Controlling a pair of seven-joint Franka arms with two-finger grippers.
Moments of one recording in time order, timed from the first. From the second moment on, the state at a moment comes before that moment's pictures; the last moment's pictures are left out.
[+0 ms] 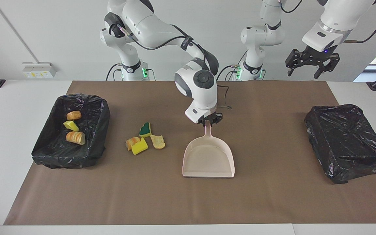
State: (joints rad) left arm -0.06 -0.01 -0.09 -1.45 0.03 1.38 0.11; right arm 0.39 0.60 0.33 -1.42 -0.01 1.98 0.71
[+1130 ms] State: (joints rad) left arm -0.16 0.04 -0.11 -1.50 0.01 1.56 0.02; right arm 0.30 0.32 0.33 -1.52 0.05 1.71 0.54
